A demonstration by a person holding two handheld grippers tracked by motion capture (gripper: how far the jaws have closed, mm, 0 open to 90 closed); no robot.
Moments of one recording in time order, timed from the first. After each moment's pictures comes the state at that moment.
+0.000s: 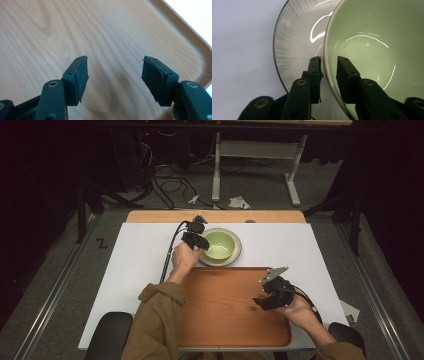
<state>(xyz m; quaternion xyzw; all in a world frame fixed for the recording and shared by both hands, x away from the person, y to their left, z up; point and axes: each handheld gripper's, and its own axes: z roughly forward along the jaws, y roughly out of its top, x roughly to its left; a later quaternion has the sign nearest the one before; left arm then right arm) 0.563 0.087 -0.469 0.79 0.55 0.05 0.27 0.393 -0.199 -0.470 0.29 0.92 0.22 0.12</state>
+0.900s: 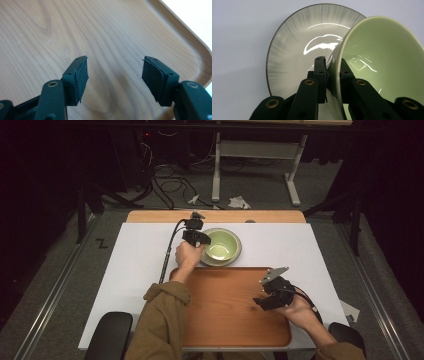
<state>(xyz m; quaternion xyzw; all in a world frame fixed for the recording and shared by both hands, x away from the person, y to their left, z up) 0.563 0.090 -0.459 0.74 0.58 0.03 0.34 0.392 -0.199 -0.468 0.28 0.92 0.22 0.12</state>
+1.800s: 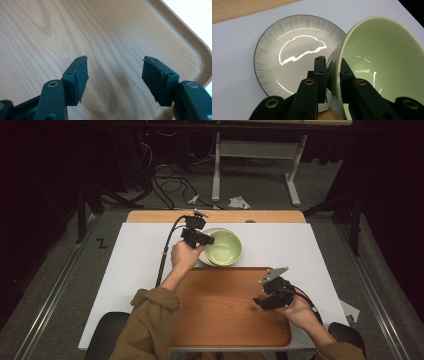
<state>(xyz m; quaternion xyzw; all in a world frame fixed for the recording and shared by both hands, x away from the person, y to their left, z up) 0.522 0.088 -0.413 0.79 0.49 0.05 0.36 0.392 -0.199 -0.469 0.28 0.93 0.22 0.13</state>
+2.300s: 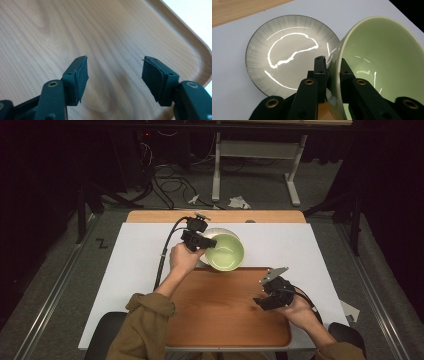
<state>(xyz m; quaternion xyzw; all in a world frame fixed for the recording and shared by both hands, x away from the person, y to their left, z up) 0.500 0.083 -0.398 0.81 0.45 0.05 0.37 0.393 -0.200 -0.469 0.28 0.93 0.22 0.12</state>
